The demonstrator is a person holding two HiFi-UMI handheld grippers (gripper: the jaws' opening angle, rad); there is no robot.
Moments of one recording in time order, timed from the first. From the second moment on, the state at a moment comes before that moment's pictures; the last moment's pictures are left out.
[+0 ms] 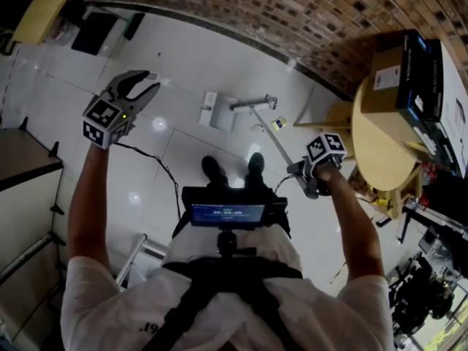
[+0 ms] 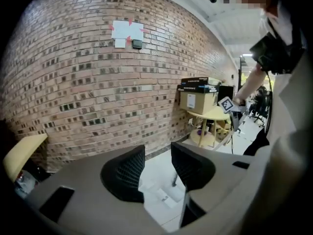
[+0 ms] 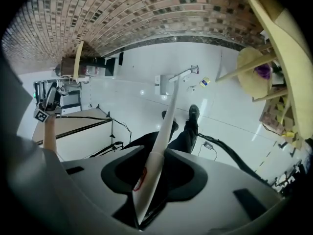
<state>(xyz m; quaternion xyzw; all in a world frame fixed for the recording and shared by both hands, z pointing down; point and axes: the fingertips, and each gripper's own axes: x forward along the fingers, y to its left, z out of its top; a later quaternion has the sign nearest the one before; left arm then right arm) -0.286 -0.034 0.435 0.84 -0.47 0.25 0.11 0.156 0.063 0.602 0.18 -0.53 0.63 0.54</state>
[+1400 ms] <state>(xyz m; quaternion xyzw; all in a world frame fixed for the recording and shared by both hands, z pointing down) -0.277 -0.044 0.484 0.81 -0.46 0.33 0.12 0.224 0.094 0.626 0.26 -0.43 0.74 0.45</state>
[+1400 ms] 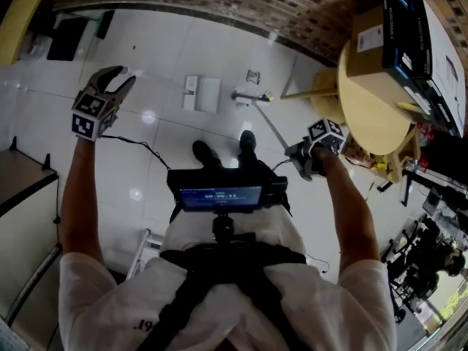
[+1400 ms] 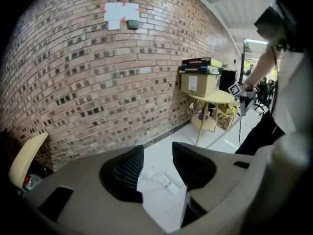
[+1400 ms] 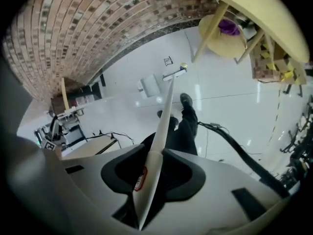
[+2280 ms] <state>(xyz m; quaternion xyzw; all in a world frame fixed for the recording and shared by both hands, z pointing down) 0.114 0.054 0.510 0.96 -0.13 0.23 0.02 0.098 0.040 0.641 0.26 -0.40 0.86 0.19</state>
